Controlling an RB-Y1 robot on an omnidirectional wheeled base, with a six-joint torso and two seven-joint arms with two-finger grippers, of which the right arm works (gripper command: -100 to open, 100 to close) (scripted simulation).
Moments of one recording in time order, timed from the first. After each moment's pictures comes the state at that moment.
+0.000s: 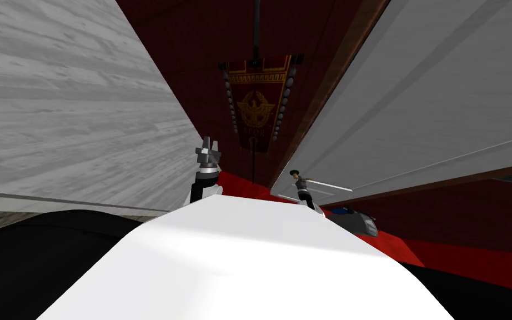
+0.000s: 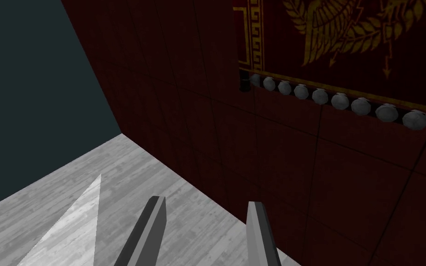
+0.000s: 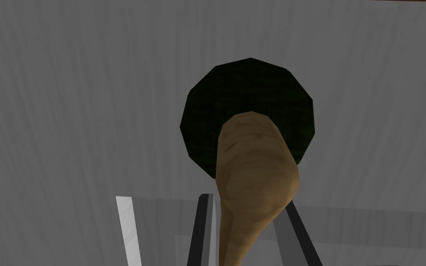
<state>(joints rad) -0.02 -0.41 -0.03 -0.78 -0.16 -0.73 -0.19</state>
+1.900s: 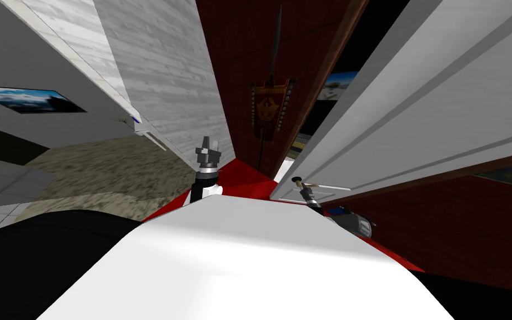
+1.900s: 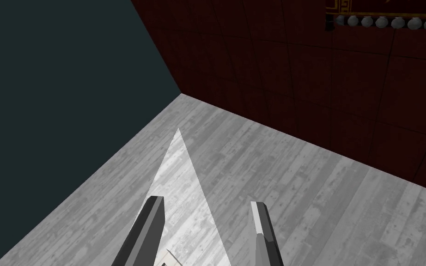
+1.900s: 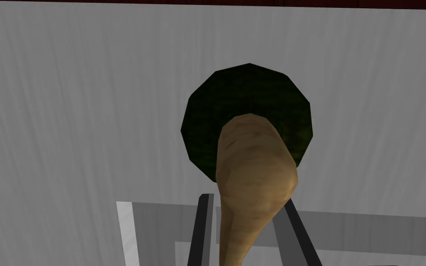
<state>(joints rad) 0.14 -0.57 0.12 -0.78 -0.12 -0.96 -0.38</state>
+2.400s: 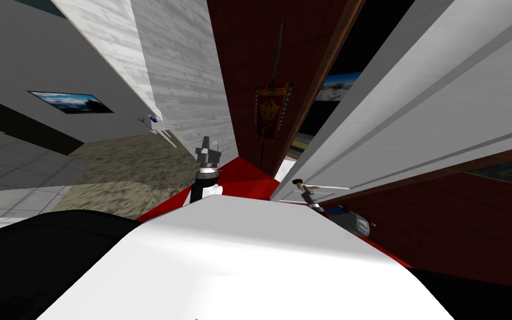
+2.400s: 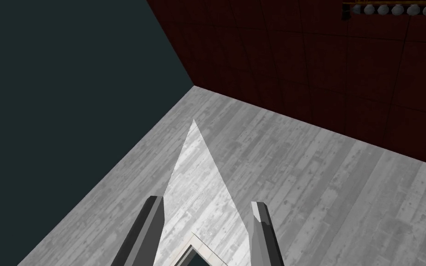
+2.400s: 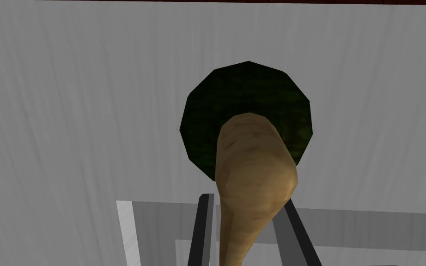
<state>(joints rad) 0.19 -0.59 0.13 -0.77 -0.12 -1.03 -0.40</state>
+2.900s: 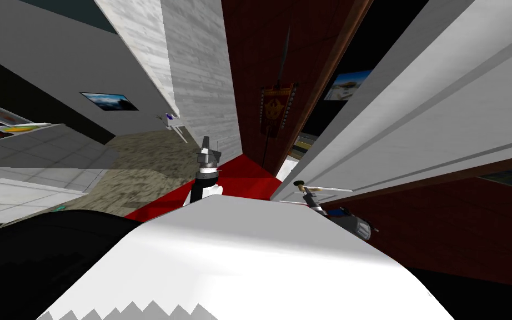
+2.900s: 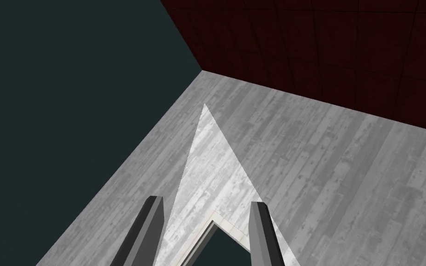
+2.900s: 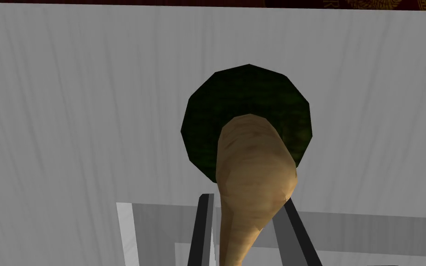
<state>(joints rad) 0.20 -0.61 0.15 -0.73 -0.12 -1.09 -0.42</state>
